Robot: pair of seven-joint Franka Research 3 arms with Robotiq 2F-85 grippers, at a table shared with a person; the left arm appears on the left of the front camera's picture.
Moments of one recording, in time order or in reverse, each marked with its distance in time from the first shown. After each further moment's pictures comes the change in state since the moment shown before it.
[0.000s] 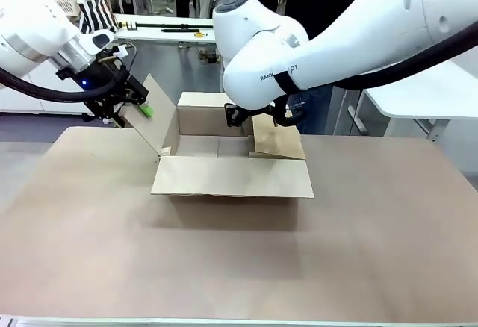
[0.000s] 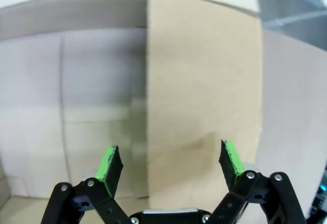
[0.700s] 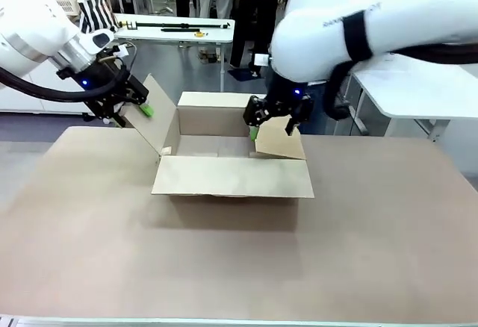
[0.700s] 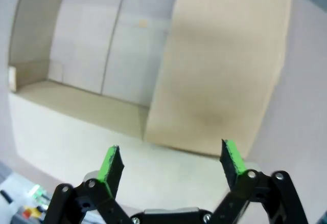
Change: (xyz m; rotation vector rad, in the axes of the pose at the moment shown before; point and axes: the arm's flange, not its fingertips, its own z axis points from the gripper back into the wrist) left arm 0.000 0.000 0.000 0.000 0.000 0.000; right arm -0.052 -0.077 0.057 0.408 0.110 0.198
